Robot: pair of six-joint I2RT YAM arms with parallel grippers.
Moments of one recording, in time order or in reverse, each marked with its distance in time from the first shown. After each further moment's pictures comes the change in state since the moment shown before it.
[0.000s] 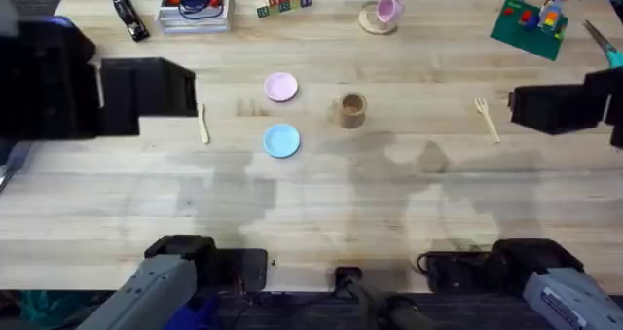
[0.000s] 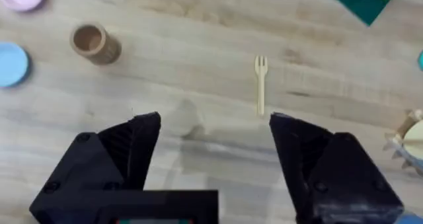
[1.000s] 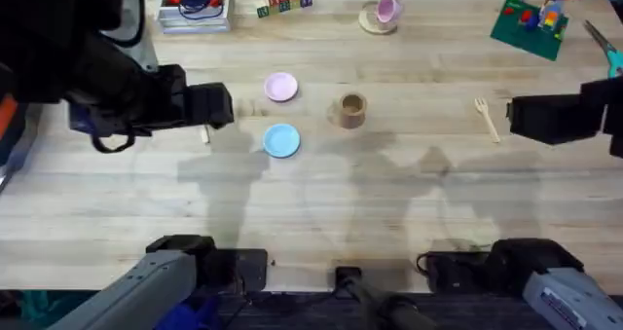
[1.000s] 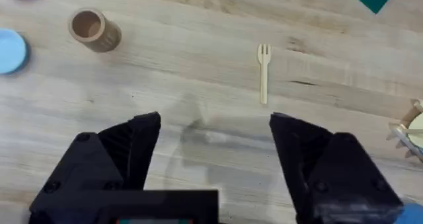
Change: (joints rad) left arm 0.006 0.124 -0.430 0.296 -0.090 -0.132; right arm 0.000 0.000 0.002 -0.049 0.000 -0.003
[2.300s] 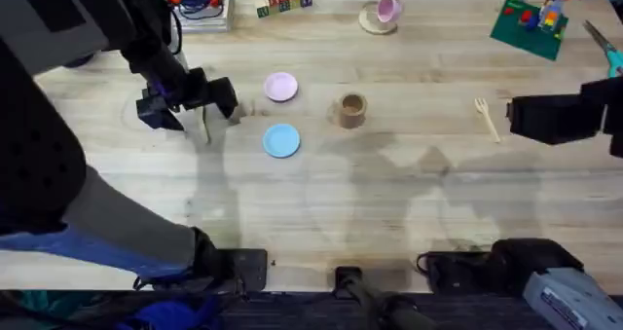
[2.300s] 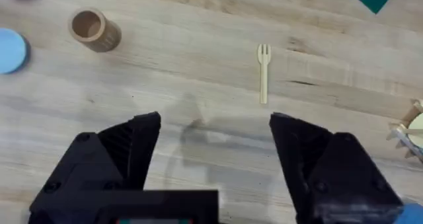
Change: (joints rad) left arm 0.198 0.618 -0.048 0.471 0.087 0.022; right arm 0.000 0.000 0.000 0.000 0.000 0.000
